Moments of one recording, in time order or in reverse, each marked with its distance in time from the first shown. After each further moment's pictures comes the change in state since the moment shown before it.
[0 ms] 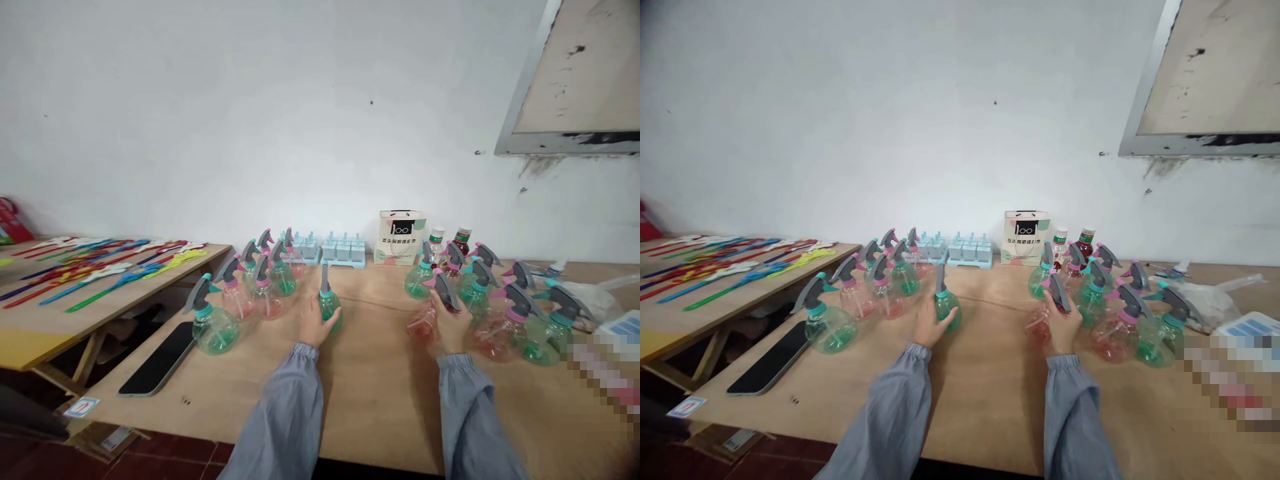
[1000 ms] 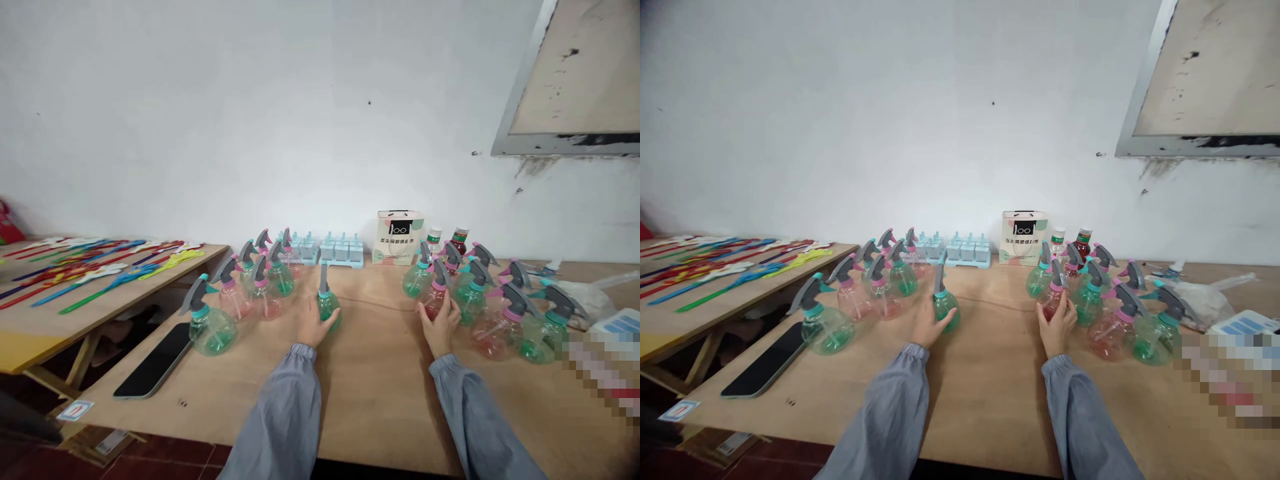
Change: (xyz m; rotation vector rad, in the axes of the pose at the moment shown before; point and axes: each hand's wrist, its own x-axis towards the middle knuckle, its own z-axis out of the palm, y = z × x) left_hand 0.000 -0.002 0.001 -0.072 -0.005 0.022; right_hand -0.001 0.086 -0.004 -0.598 -0.005 -0.491
